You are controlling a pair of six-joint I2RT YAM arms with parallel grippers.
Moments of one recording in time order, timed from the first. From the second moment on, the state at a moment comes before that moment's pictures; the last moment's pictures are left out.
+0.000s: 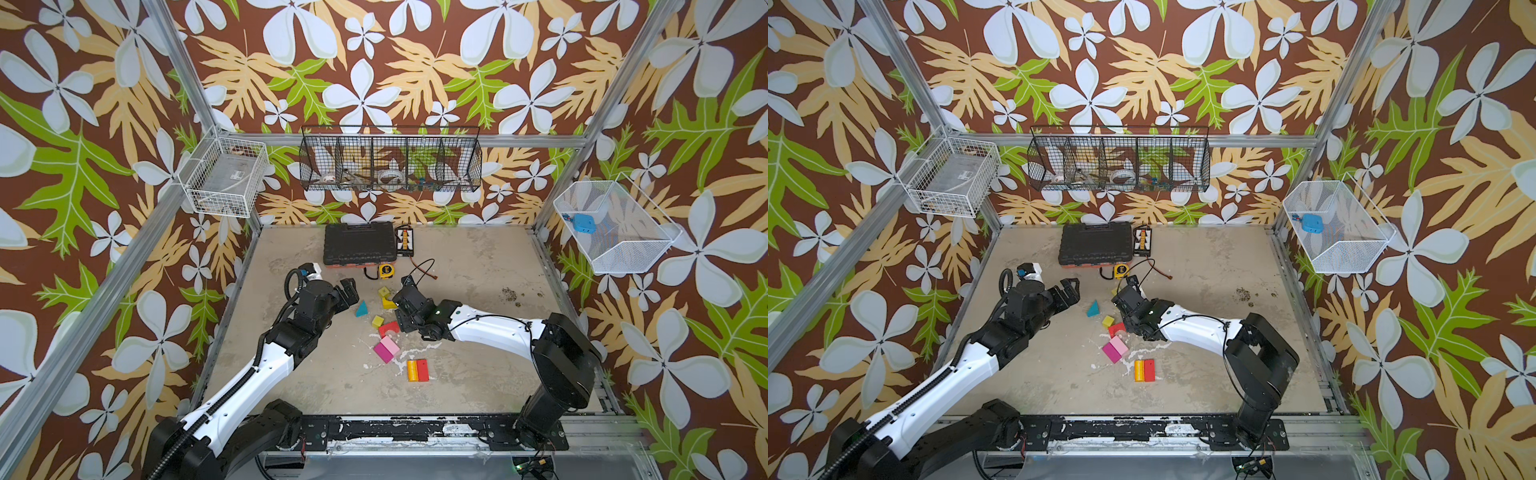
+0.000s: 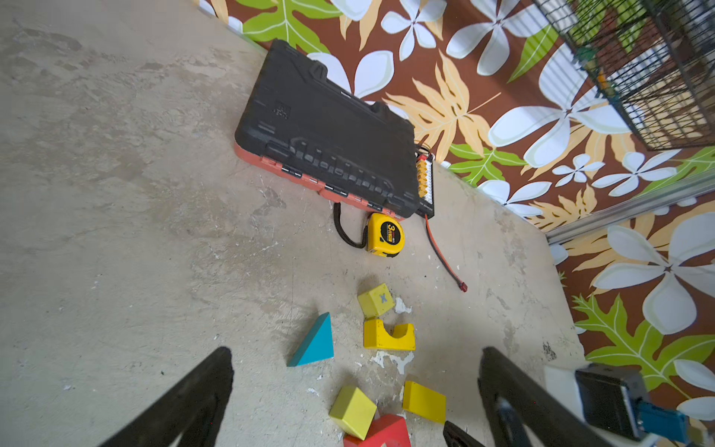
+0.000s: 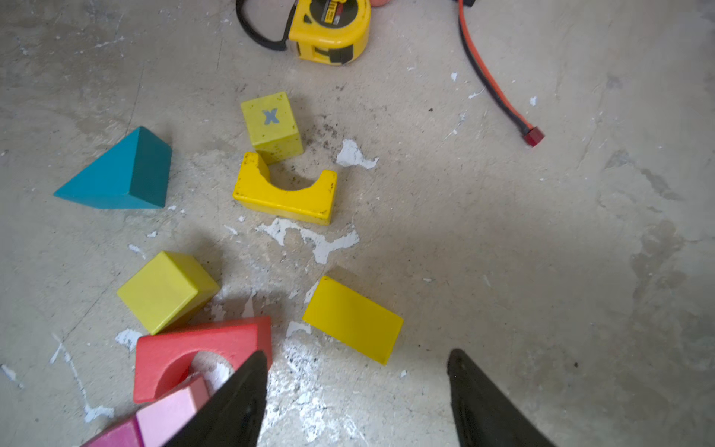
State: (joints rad) left arm -0.45 0.98 0.69 -0.18 -0.25 -0.76; right arm 0.88 1.71 1.11 -0.40 0.40 0.43
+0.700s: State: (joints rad) left arm -0.45 0.90 0.66 -0.18 -0.32 -0.78; right arm 1.01 1.76 1.09 -0.34 0.30 0.43
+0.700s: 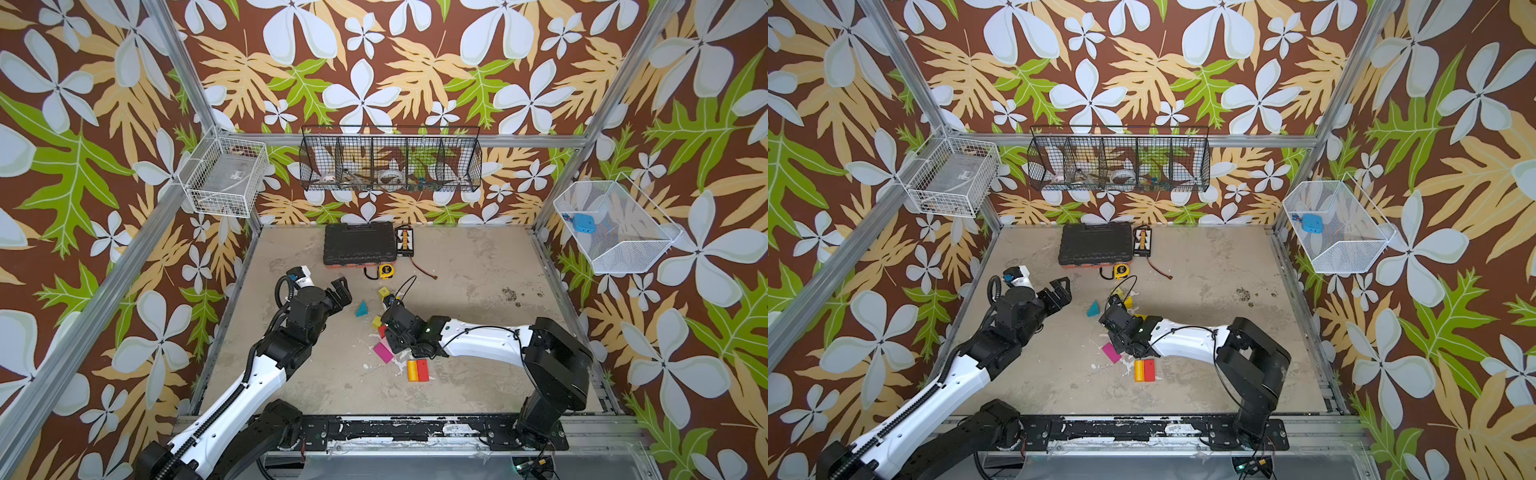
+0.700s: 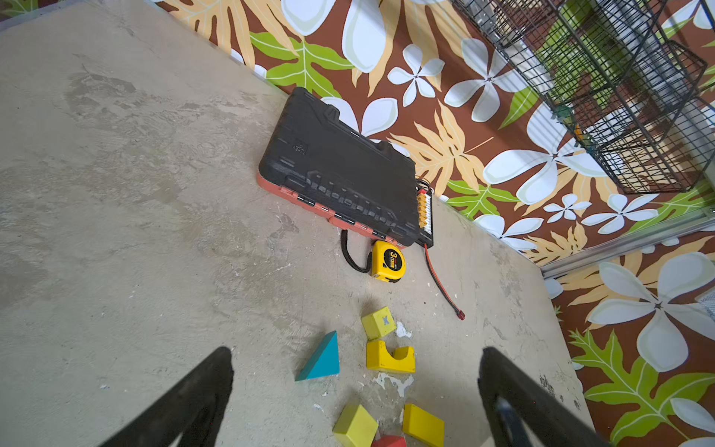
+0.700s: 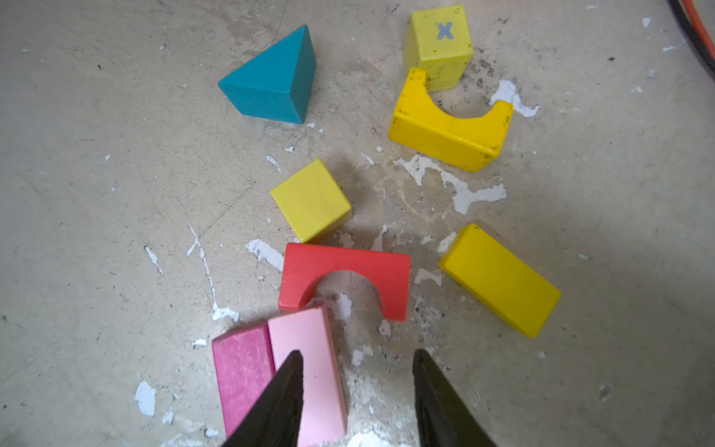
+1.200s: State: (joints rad) left arm -0.45 0.88 0.66 -0.18 -0.33 -0.78; right arm 1.02 1.84 1.10 -0.35 0.23 0.42
